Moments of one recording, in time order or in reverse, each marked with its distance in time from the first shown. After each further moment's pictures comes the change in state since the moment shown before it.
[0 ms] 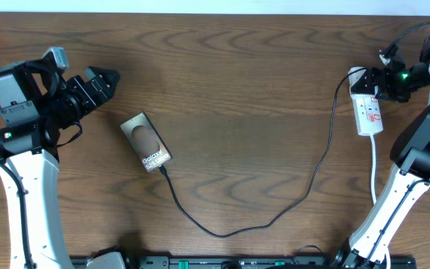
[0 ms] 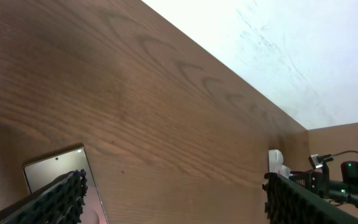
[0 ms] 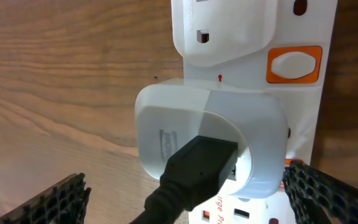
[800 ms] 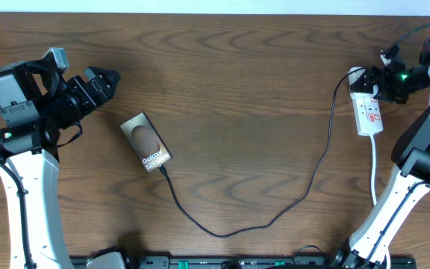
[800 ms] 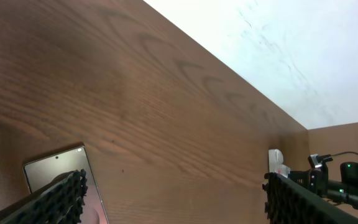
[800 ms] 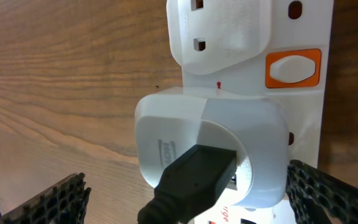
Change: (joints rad) left arm 0.000 0.000 0.000 -0.004 0.000 0.000; right arm 0.000 -0.024 -0.075 0.067 -0.033 0.055
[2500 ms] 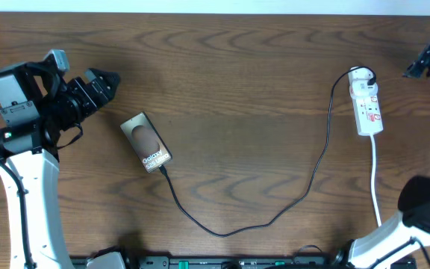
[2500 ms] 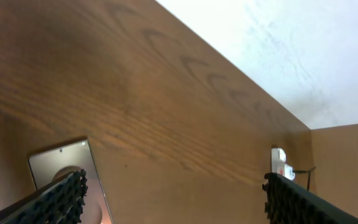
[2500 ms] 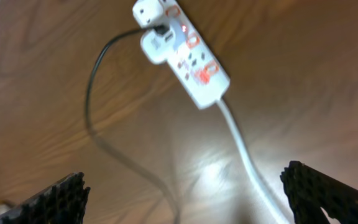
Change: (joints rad) left arm 0.000 0.001 0.000 -0.029 -0.011 0.000; right arm -0.021 -0.555 0.081 -0.311 0.342 0.543
